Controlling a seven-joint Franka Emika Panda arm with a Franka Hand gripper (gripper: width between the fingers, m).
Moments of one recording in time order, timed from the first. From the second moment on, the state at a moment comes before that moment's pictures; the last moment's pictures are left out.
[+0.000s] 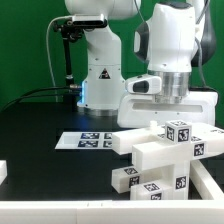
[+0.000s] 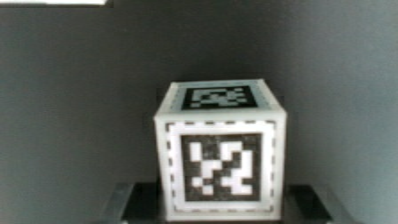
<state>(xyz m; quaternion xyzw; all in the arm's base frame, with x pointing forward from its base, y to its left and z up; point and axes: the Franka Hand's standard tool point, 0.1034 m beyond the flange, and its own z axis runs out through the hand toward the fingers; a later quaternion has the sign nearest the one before) 0.437 0.110 0.019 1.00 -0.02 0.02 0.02</state>
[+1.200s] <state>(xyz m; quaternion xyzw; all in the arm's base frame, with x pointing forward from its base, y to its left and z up) 0.467 0.095 0.155 1.00 0.00 -0.01 -0.02</state>
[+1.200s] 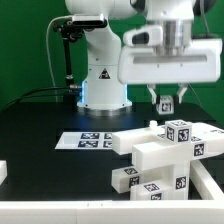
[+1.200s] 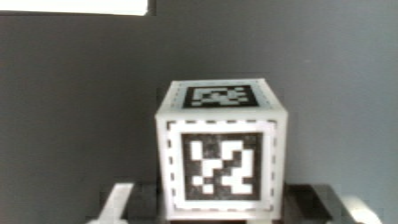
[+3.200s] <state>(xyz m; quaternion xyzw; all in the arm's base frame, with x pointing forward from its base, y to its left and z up) 0.556 0.068 0.142 0.99 0.09 0.05 0.03</state>
